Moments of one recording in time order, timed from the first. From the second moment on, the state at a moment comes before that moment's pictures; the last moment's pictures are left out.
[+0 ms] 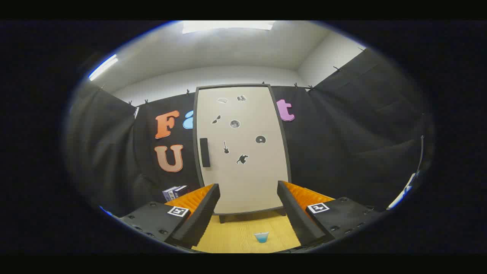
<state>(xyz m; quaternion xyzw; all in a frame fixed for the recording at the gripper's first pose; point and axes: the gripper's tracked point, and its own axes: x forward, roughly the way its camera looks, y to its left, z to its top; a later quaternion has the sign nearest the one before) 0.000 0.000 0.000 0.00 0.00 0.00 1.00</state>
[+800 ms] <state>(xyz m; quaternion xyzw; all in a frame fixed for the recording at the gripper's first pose) 0.007 0.005 0.010 -0.01 -0.01 0.01 1.00</state>
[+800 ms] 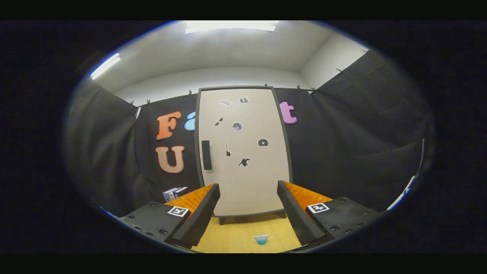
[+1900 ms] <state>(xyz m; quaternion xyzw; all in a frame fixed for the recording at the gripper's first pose) 0.278 0.154 0.042 -0.08 0.01 0.14 0.99</state>
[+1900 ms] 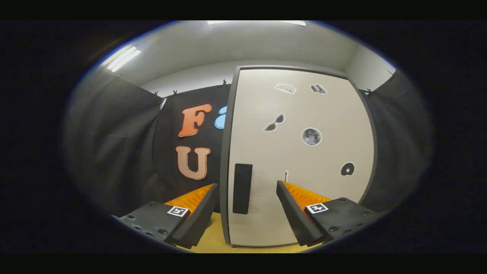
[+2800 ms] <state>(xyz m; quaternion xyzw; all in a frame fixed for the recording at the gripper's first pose) 0.331 0.168 0.011 -0.09 0.03 0.10 0.99</state>
